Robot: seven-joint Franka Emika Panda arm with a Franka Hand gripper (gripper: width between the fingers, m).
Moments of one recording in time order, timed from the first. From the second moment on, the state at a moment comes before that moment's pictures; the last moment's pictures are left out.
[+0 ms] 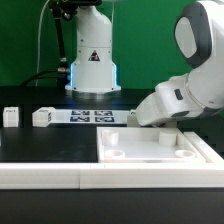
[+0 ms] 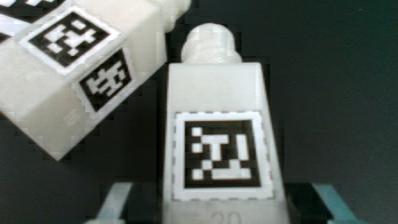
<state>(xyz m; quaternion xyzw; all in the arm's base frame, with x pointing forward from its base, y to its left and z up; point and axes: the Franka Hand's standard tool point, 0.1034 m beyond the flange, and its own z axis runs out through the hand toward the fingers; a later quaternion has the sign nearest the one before) 0.399 0.147 0.006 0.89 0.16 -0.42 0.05</state>
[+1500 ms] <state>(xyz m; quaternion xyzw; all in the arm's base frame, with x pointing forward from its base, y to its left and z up) 0.472 0.136 0.089 0.96 0.16 -0.22 0.01</state>
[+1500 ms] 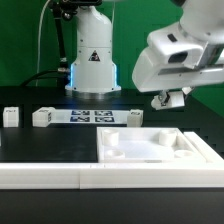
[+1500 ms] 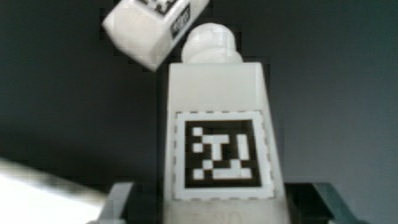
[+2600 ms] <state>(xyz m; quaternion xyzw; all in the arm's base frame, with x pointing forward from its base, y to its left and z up) 0.518 0.137 0.112 0.98 0.14 0.12 -0.03</state>
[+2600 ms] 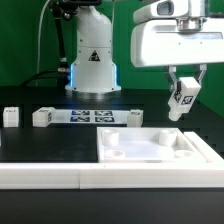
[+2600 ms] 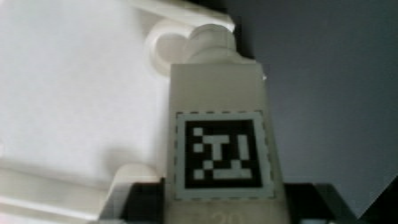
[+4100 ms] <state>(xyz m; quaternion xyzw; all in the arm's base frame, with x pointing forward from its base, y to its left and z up) 0.584 0.107 0.107 0.97 0.13 0.20 -0.03</state>
